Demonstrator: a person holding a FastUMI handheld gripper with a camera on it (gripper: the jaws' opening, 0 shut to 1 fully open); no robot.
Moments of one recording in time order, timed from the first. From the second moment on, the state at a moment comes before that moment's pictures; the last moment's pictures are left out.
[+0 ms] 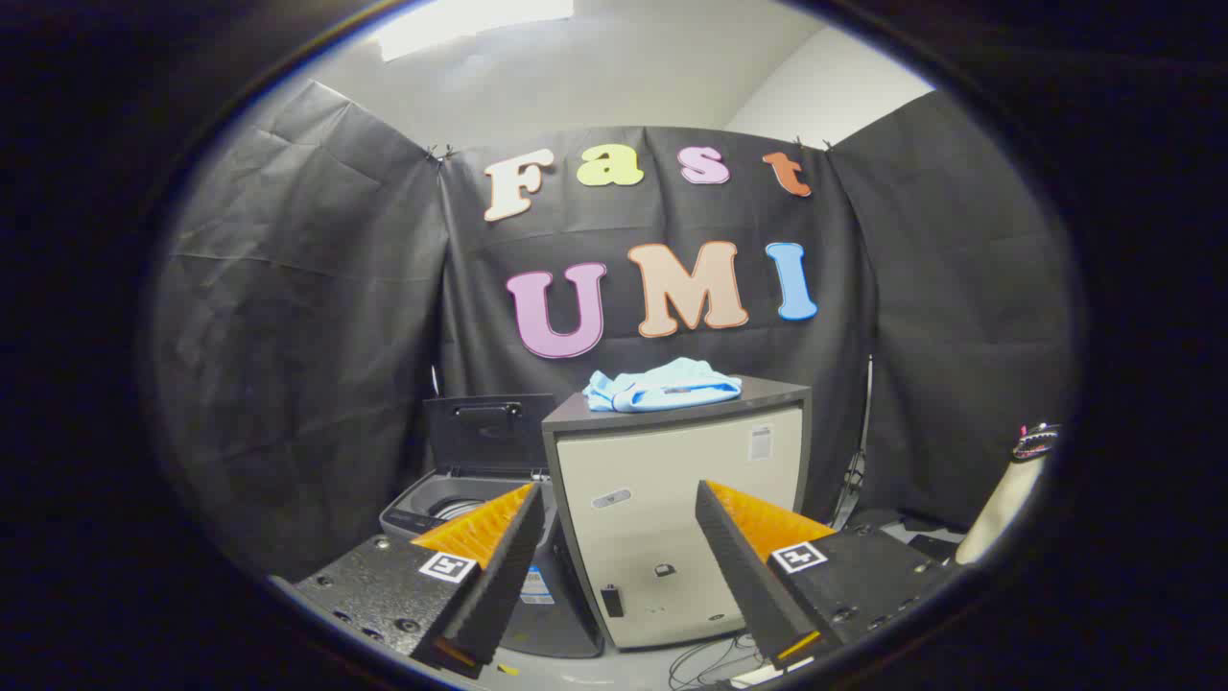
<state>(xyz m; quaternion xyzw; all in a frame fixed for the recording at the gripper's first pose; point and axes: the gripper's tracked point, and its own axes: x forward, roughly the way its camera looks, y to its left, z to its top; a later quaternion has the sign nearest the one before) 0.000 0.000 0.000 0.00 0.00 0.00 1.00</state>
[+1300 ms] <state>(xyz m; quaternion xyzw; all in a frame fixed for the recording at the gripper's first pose) 0.126 -0.019 0.123 0.05 -0.02 0.00 1.00</state>
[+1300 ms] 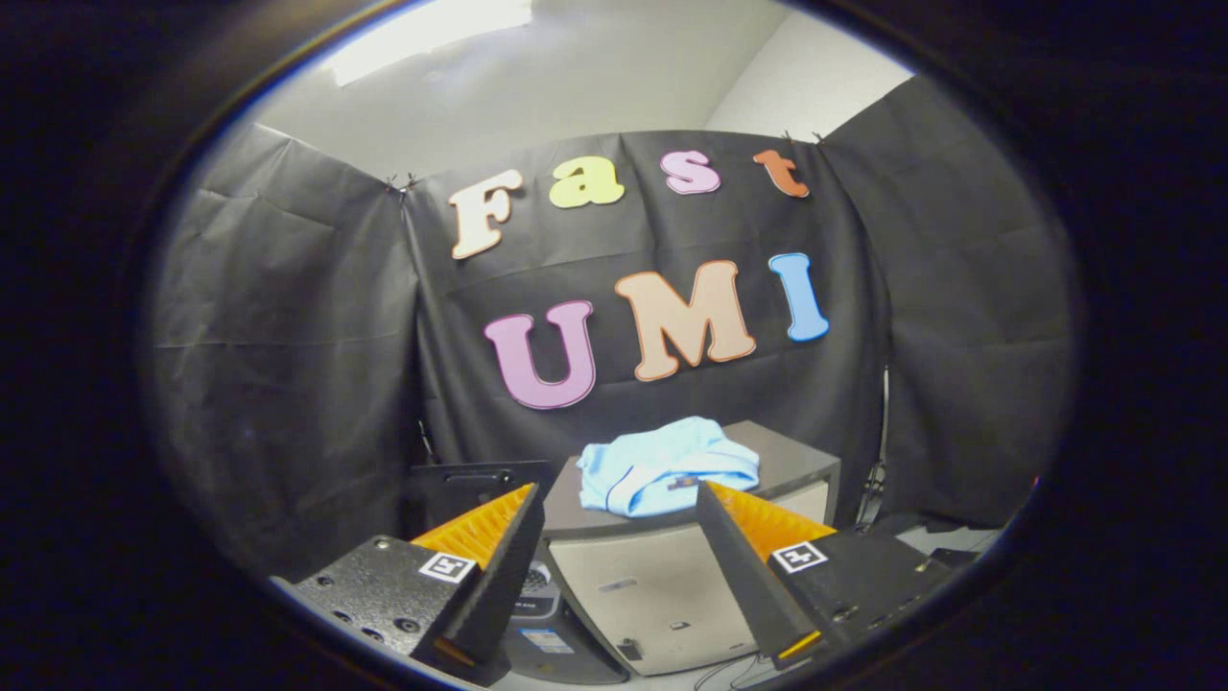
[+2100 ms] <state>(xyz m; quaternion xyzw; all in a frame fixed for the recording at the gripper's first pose) 0.376 -0.069 0.090 -0.05 0.12 -0.09 0.99</state>
